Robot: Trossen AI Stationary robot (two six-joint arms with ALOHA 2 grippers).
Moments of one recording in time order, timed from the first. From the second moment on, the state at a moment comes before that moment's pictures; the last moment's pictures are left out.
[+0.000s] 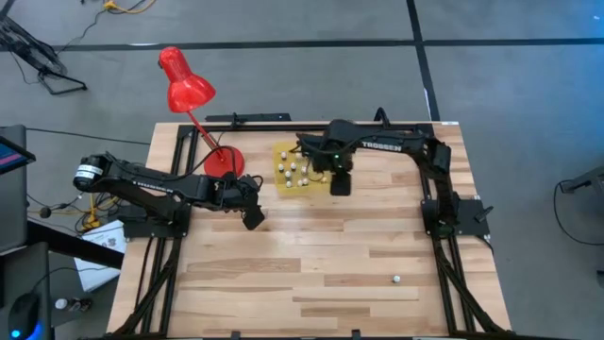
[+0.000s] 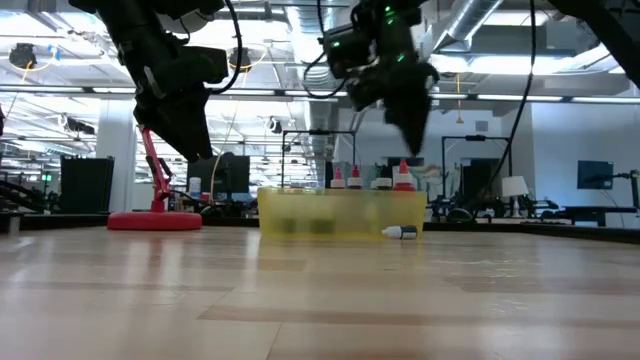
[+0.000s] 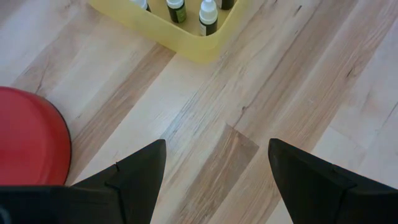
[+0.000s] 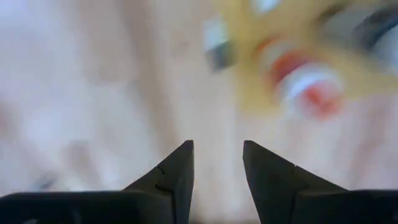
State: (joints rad) left arm -0.07 1.28 0.82 -0.62 -0.37 -0.61; right arm -0.26 2.03 1.85 -1.55 -0.03 -0.21
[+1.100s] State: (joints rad) left arm -0.07 1.28 0.82 -0.47 -0.41 -0.62; right arm 0.46 1.44 1.05 -1.05 -0.33 0.89
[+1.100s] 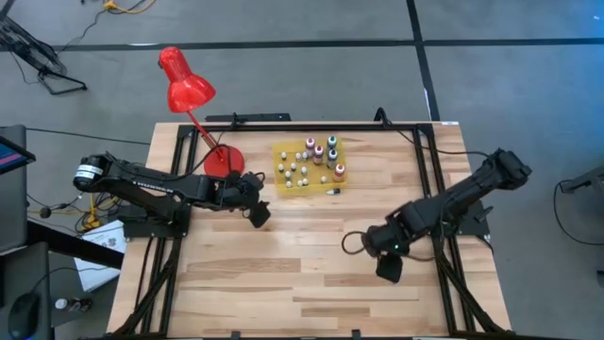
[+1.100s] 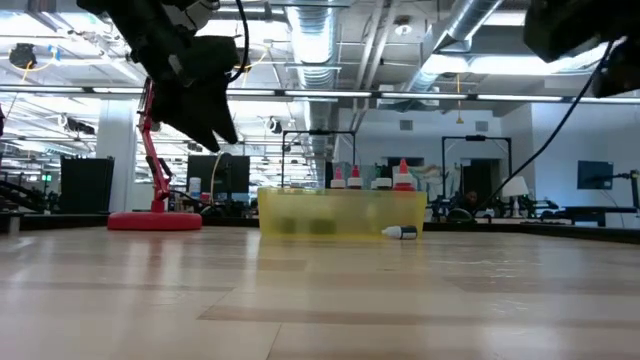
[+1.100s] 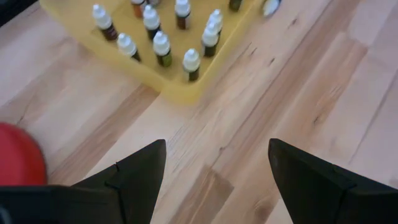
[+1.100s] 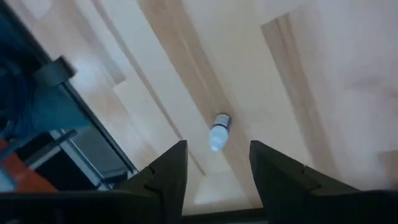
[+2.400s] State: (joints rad) left arm -0.24 1.28 0.82 -0.43 -0.41 -0.72; right arm 0.68 1.78 1.05 -0.96 -0.32 1.14
